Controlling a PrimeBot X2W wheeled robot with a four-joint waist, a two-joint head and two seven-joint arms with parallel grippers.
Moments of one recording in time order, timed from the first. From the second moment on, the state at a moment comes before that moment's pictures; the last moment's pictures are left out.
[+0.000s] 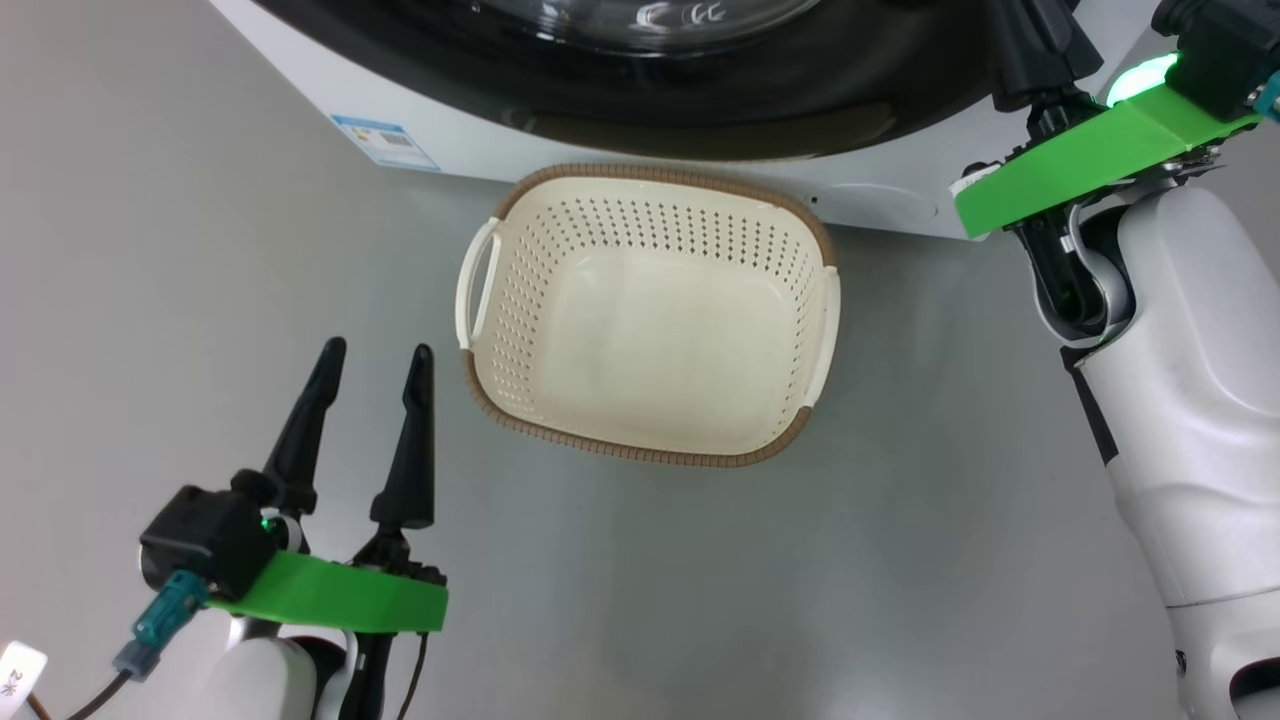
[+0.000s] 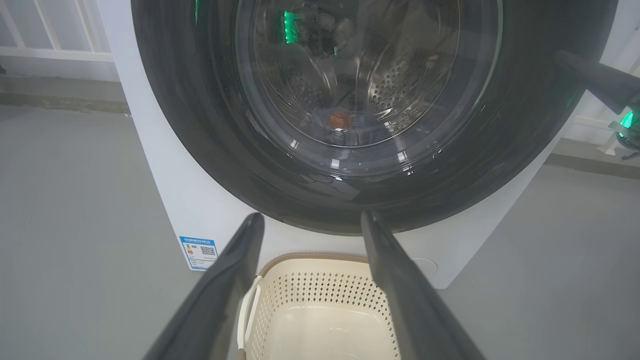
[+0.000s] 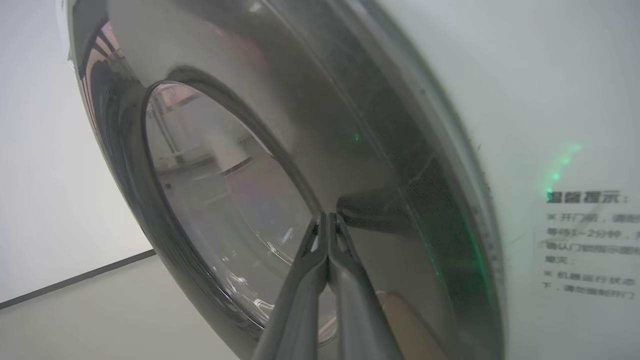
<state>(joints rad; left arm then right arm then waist) -0.24 0.07 -0.18 0.02 -0.35 -0.13 -0.26 -0.94 -0.22 0.25 0.49 0.50 0.13 -0.26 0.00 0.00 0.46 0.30</state>
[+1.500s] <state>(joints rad) -0.05 0.17 -0.05 0.19 -0.36 -0.13 -0.26 -0.28 -0.22 0.17 0.45 0.50 0.13 -0.26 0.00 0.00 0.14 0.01</state>
